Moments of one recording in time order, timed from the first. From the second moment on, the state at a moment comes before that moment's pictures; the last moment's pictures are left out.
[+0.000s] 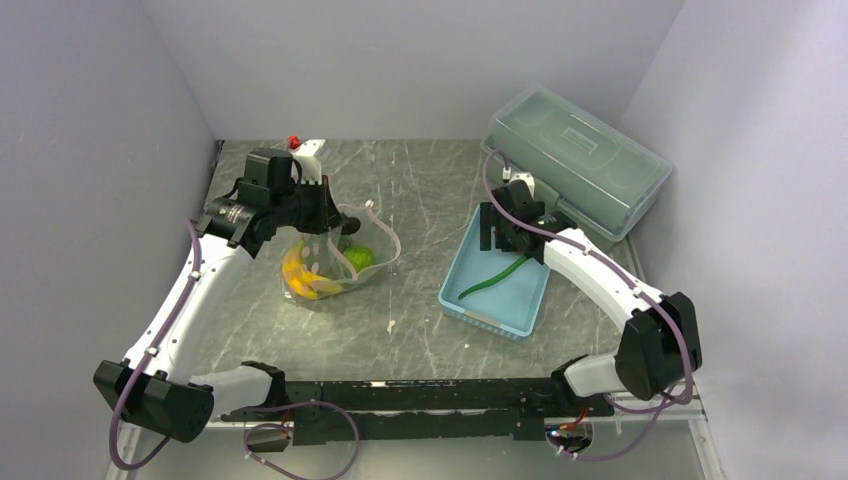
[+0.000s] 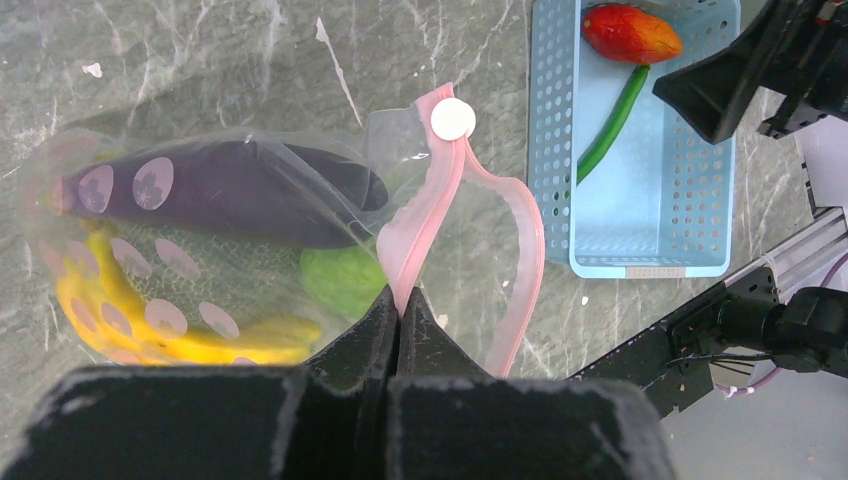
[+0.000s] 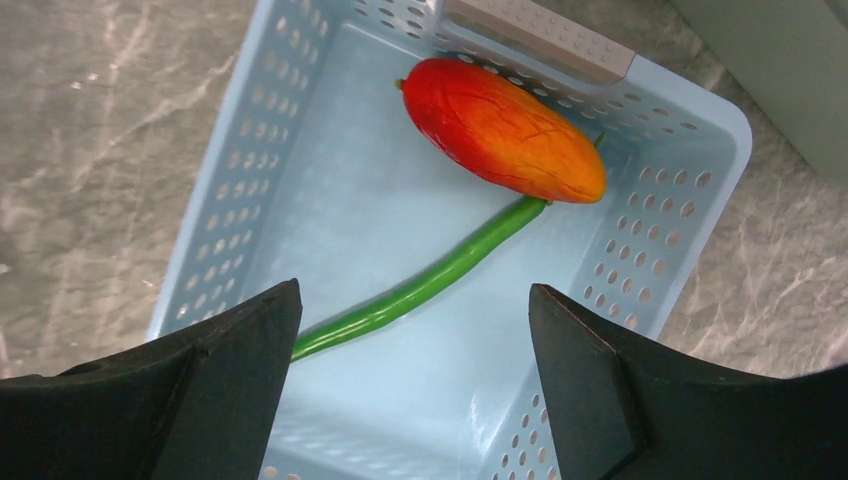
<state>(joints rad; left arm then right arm) -0.32 1.19 1.33 -0.80 0.29 -0.24 0.47 1.36 1.06 -0.60 0.33 0.37</state>
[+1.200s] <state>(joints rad) -0.32 1.19 1.33 -0.80 0.29 -0.24 0.30 1.72 1.12 -0.45 0.26 0.25</state>
